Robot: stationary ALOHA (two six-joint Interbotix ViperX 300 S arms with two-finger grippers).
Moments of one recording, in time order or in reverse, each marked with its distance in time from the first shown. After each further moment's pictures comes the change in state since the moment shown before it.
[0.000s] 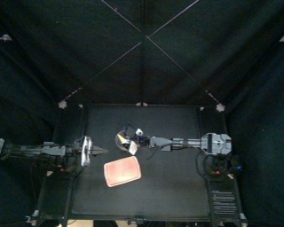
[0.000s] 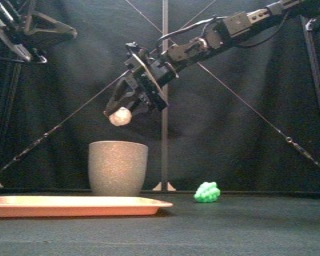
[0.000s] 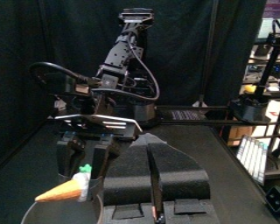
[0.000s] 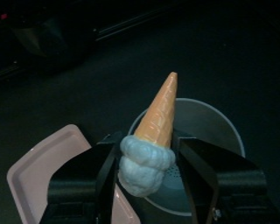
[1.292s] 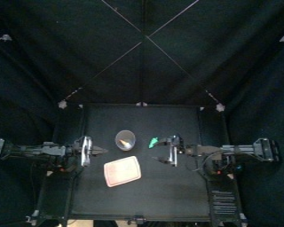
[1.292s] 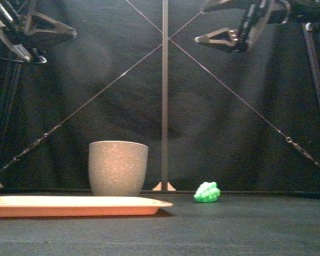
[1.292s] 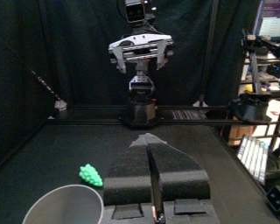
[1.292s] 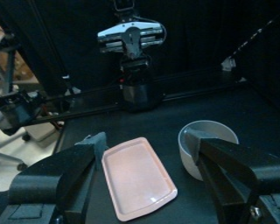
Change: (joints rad) left arm 0.005 -0.002 0.003 0.003 -0.002 0.003; right arm 0.144 -0.851 0.703 -0.058 -0.367 0.002
